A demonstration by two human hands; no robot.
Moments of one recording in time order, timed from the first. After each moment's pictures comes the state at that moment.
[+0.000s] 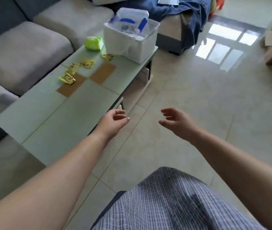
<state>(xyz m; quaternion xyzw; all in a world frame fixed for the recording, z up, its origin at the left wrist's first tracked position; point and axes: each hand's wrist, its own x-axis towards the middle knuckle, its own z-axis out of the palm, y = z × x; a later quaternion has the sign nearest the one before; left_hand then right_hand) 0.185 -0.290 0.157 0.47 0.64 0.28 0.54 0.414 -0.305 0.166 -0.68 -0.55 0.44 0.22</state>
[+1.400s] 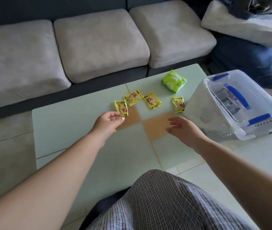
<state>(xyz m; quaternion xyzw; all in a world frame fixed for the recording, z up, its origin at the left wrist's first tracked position) -0.093 0.075 0.112 0.15 0.76 0.45 0.45 0.133 0.200 0.138 -0.54 -0.70 0.47 0.02</state>
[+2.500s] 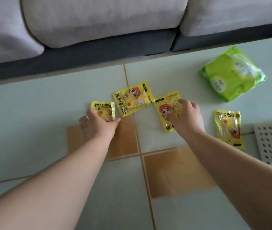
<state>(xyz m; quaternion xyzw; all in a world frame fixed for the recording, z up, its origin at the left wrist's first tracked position) -0.163 0.288 -0.180 -0.03 0.95 0.19 0.25 -0.015 0.445 -0.167 -0.57 -0.74 0.34 -0.06</state>
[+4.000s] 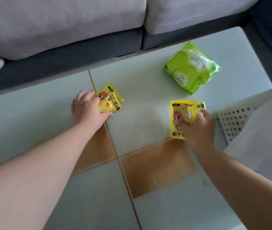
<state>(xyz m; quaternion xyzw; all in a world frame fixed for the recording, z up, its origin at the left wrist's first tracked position) -0.178 0.352 -0.197 0.38 0.91 0.05 0.18 0.090 0.472 -0.188 -0.68 -0.69 0.24 0.04</state>
